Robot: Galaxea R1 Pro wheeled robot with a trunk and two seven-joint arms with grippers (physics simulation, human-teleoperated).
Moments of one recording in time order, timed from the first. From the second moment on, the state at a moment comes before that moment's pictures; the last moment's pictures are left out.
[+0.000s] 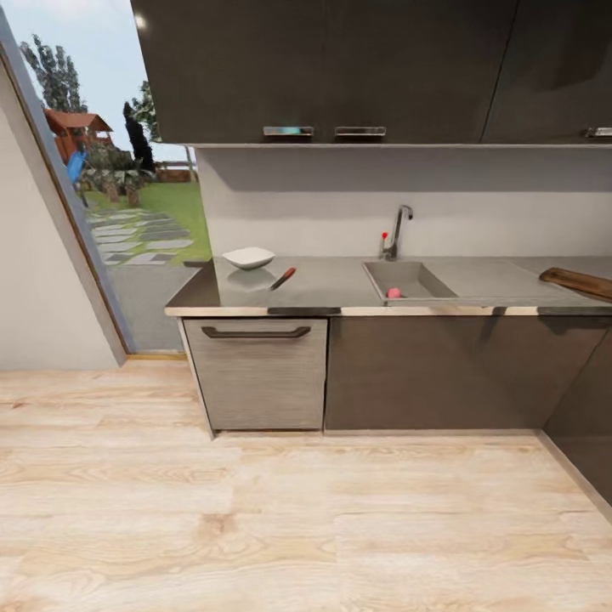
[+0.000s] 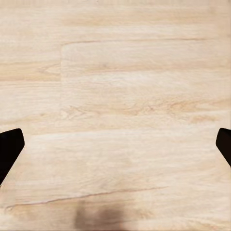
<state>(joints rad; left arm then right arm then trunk) -0.01 0.02 0.01 -0.38 0.02 -0.38 0.11 -0.02 0.03 0.00 -0.44 0.00 -0.45 -0.11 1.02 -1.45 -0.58</state>
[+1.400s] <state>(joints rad) -0.01 0.01 0.01 -0.39 0.02 -0.38 0.11 -0.02 0.01 0.00 -0.44 0.00 -0.45 -0.11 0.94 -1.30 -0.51</state>
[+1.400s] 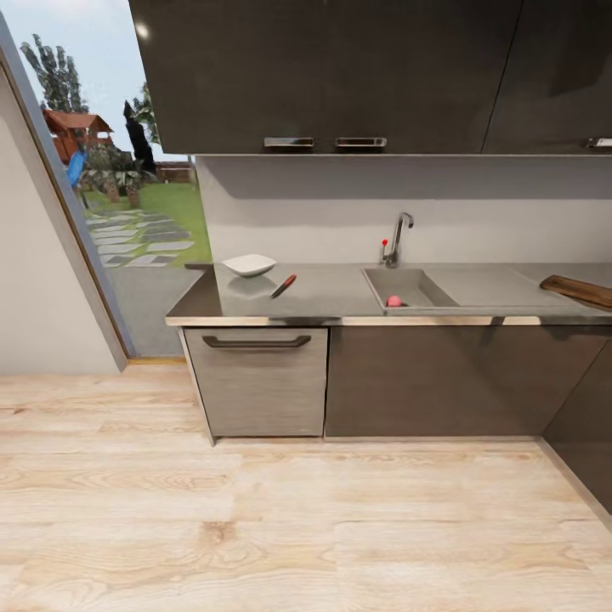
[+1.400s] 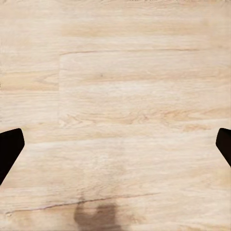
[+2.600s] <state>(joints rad) -0.01 0.01 0.01 -0.39 0.02 -0.38 0.11 -0.02 0.01 0.00 -0.44 0.00 -0.45 -0.11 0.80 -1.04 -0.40</state>
